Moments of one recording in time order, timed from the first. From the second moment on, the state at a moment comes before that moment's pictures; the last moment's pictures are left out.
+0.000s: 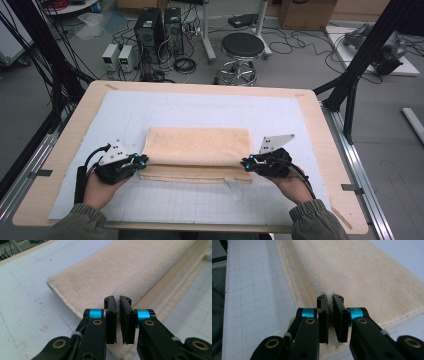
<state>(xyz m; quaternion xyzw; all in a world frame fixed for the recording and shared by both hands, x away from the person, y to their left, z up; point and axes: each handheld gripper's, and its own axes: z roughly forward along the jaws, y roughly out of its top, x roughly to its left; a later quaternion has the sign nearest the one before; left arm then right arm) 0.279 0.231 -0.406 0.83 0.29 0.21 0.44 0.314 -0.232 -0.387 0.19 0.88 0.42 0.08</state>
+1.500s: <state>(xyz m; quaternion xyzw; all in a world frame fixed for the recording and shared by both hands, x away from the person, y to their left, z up) 0.277 0.235 -0.418 0.79 0.34 0.18 0.48 0.332 -0.233 -0.415 0.29 0.83 0.46 0.10</state>
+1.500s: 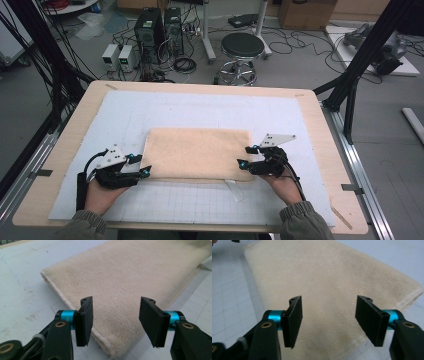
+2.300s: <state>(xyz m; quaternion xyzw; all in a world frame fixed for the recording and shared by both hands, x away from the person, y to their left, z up) 0.266 0.243 -0.415 0.78 0.36 0.20 0.47 0.318 -0.245 -0.412 0.30 0.82 0.47 0.13</state>
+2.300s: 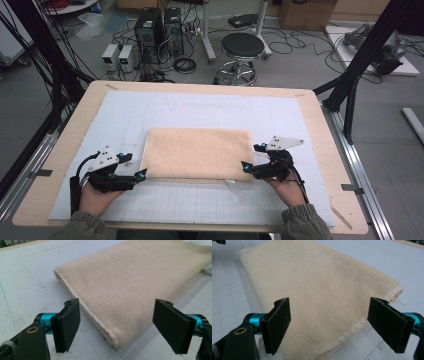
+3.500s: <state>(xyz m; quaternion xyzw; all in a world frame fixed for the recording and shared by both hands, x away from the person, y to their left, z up) 0.239 0.258 -0.413 0.77 0.37 0.21 0.48 0.277 -0.282 -0.413 0.31 0.81 0.47 0.16</state>
